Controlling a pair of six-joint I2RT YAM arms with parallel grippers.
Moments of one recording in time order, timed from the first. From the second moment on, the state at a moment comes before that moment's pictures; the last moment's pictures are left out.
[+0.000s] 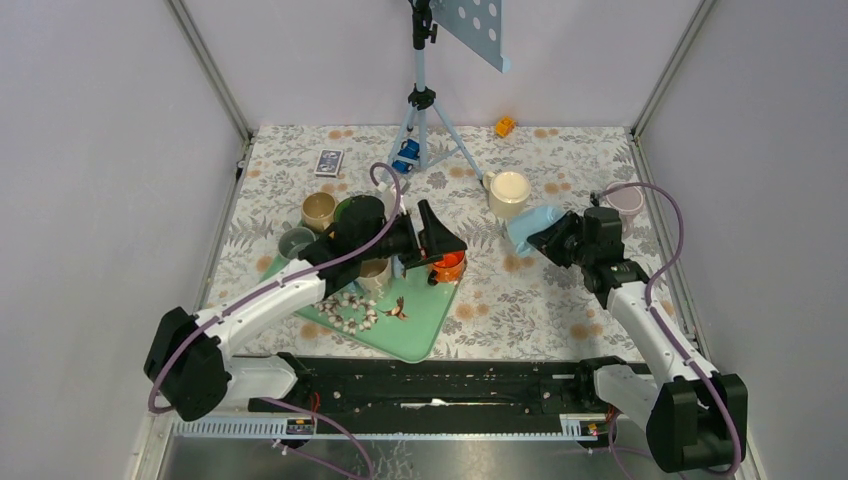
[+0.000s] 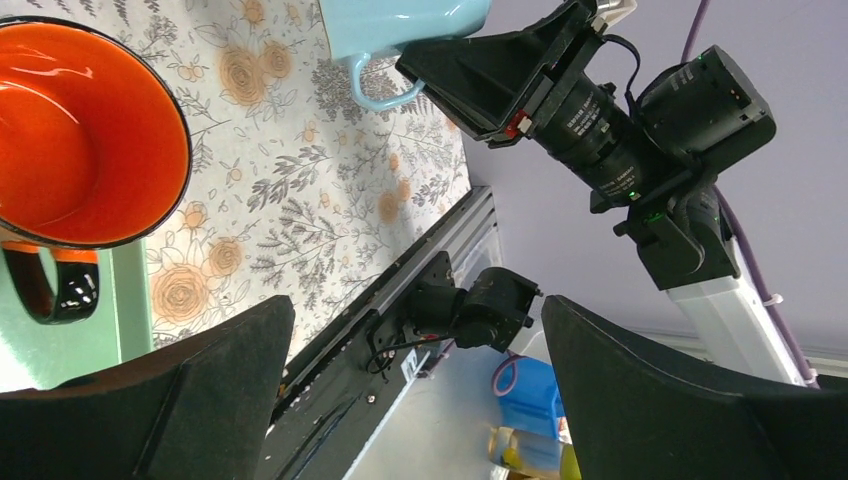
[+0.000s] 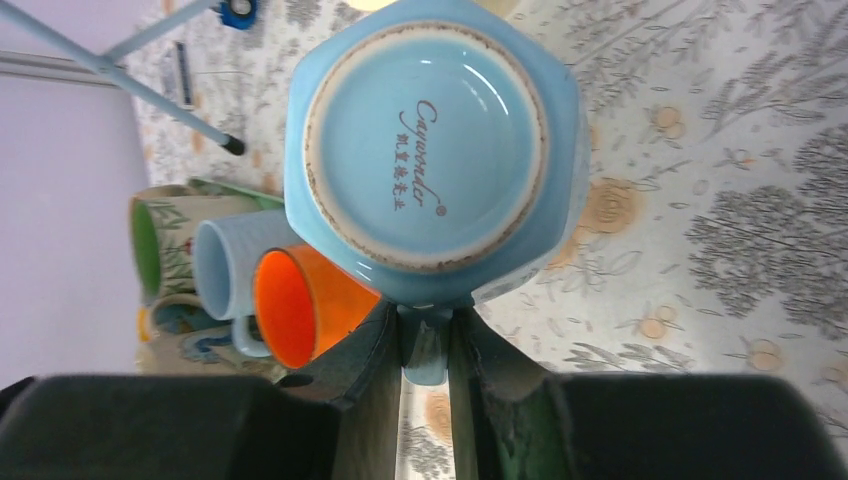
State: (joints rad) left arm -0.70 1.23 0.87 0.00 0.42 -1.02; right arm 0.13 1.02 0.62 -0.22 -0.20 0.80
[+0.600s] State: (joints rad) left arm -0.70 1.35 0.87 0.22 0.51 -1.21; right arm 0.24 1.07 0.62 0.08 -0.32 1.06
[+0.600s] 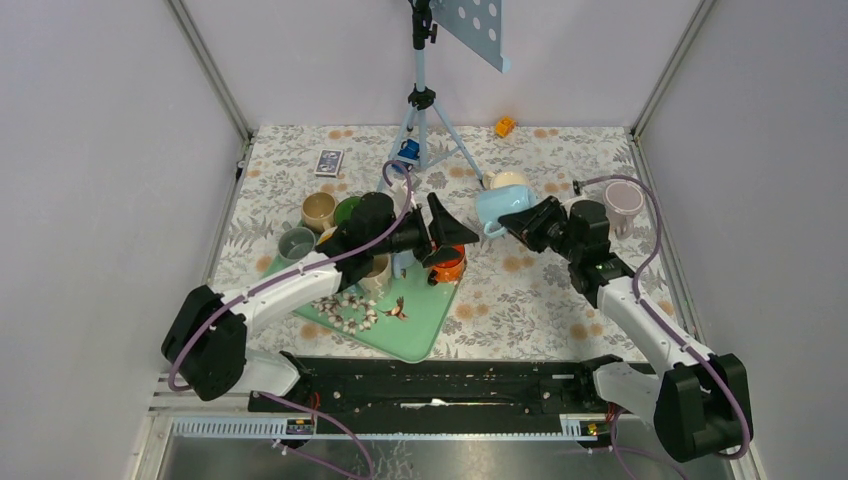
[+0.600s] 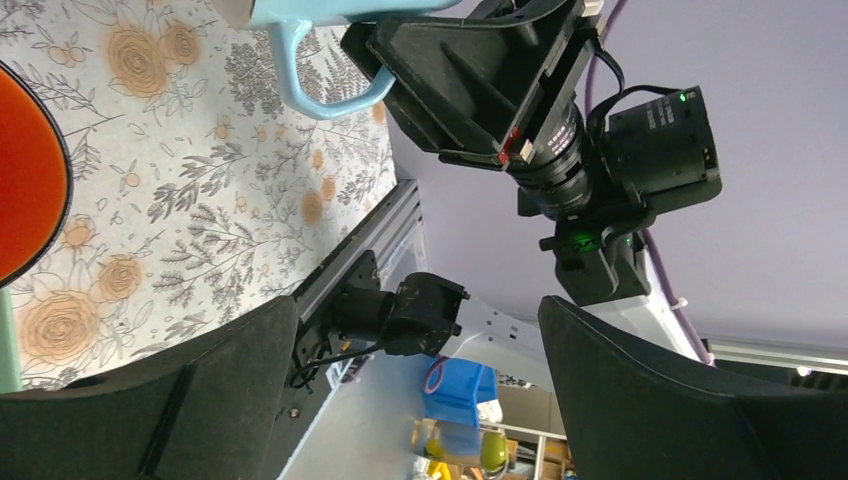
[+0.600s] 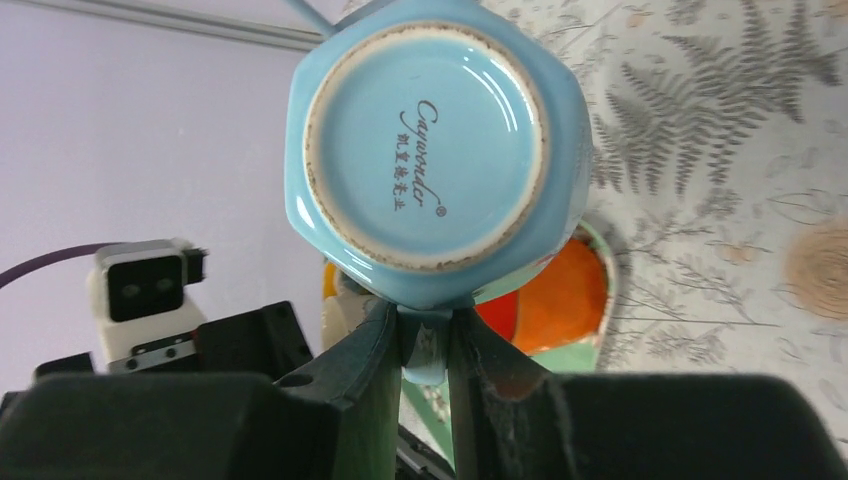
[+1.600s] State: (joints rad) left arm -0.63 1.46 0.78 0.61 0.50 -1.59; right arm 0.47 1.20 0.62 0.52 -0.29 1.34
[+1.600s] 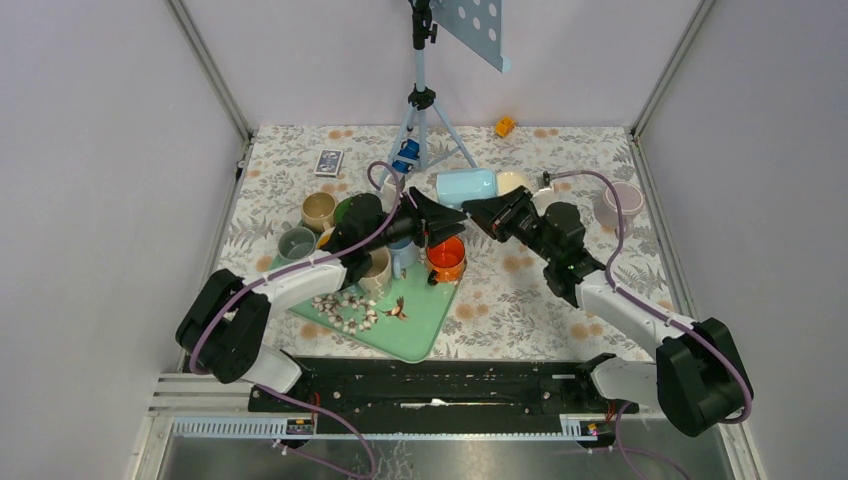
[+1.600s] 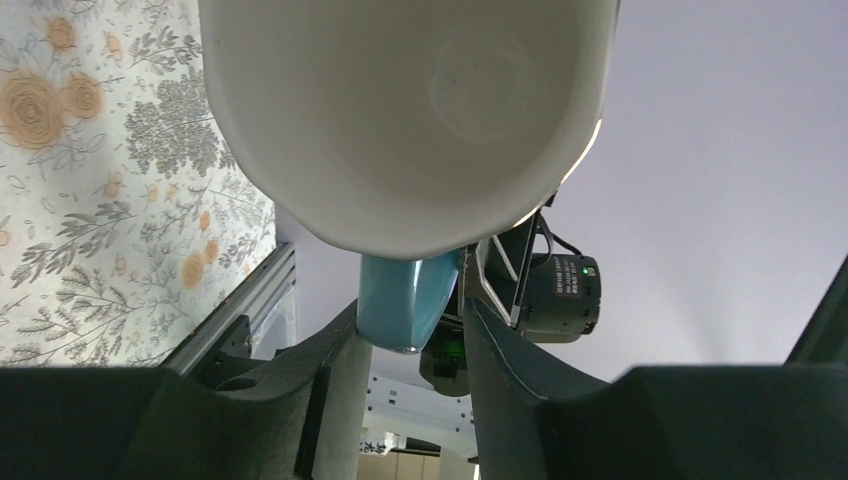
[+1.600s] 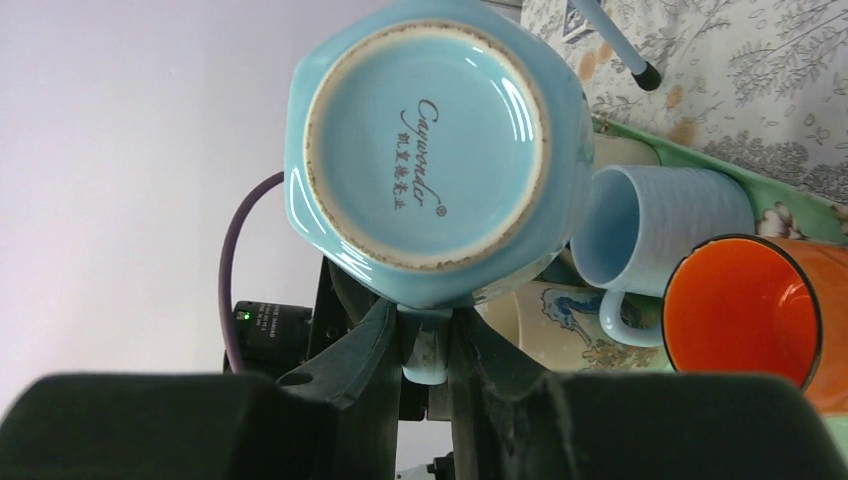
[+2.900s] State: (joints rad) left arm -0.59 1.43 0.79 0.67 0.52 -1.57; right arm 0.49 1.28 0.57 0.78 -0.33 1.59
